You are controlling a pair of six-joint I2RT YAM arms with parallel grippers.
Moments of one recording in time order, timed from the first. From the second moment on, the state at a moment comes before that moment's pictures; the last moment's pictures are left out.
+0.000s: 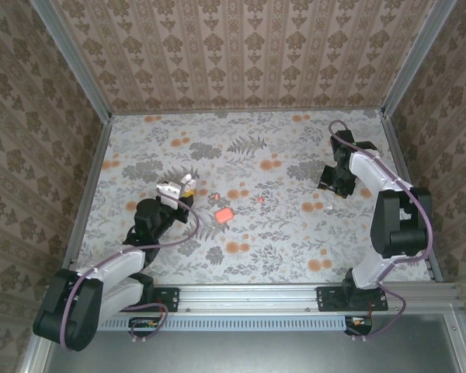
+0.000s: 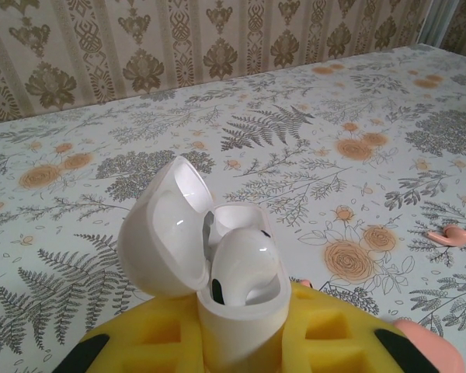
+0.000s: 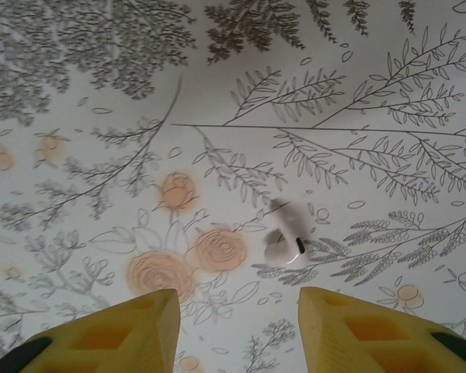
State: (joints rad) left arm -0.38 1.03 0.17 0.63 0.18 0.02; right arm 0.02 1.68 1.22 -0.97 0.00 0.49
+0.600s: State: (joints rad) left arm -0.38 1.08 0.20 0.63 0.23 0.02; right arm -0.06 1.81 1.14 -0.85 -0.03 0.44
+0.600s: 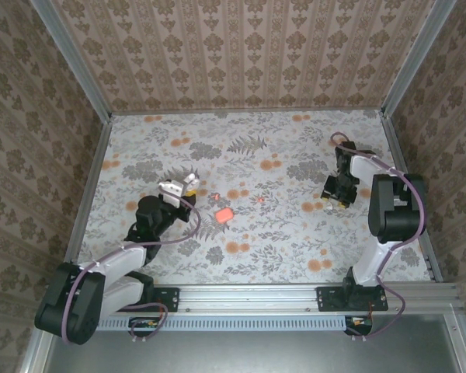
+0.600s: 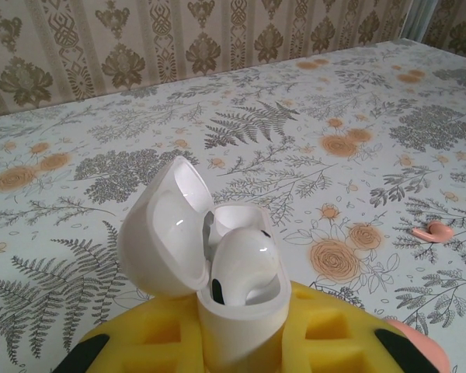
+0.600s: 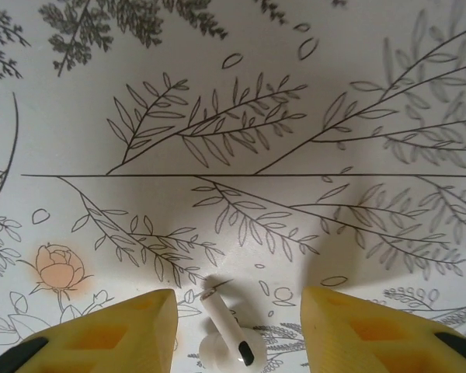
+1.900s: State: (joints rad) left arm -0.38 1.09 0.21 0.63 0.24 0.02; right arm 0.03 1.83 1.14 -0.75 -0.14 0.37
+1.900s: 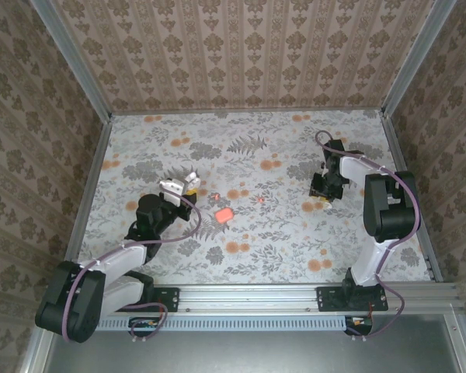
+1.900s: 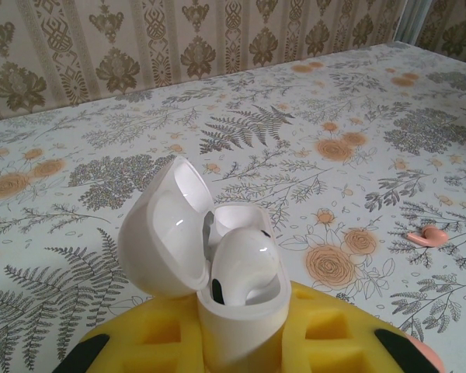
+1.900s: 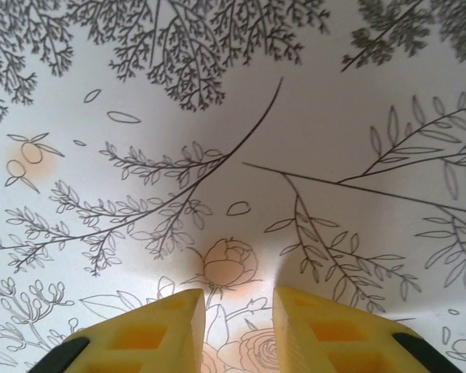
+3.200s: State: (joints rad) left arm -0.38 1.10 0.21 0.63 0.24 0.02; right arm 0.02 1.74 1.05 -0.79 -0.08 0.41
